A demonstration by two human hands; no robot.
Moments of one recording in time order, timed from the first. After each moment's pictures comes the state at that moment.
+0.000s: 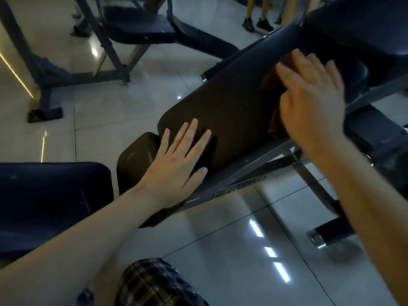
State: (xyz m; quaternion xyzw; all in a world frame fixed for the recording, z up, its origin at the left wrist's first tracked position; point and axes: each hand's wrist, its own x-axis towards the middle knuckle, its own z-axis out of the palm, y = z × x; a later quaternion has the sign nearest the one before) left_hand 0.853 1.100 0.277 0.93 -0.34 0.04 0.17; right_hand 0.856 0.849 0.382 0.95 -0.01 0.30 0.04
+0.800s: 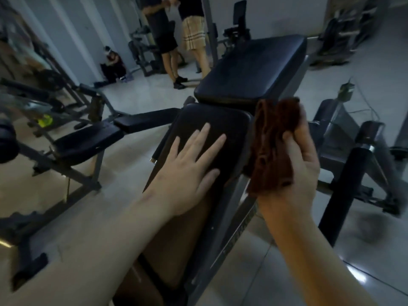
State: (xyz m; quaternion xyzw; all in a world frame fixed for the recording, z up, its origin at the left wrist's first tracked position) left_hand 0.916 0.985 0.407 0.81 -0.57 0.12 0.06; right_hand 0.783 0.866 0.401 0.31 -0.03 0.50 -0.81
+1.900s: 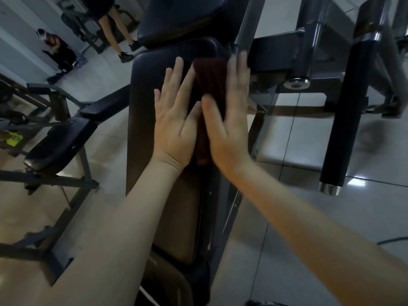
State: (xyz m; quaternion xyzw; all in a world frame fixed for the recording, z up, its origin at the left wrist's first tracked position) left_hand 0.941 0.930 0.364 0.75 -0.57 0.10 0.31; right_hand 0.869 0.872 0.322 0.60 -0.17 0.57 -0.54
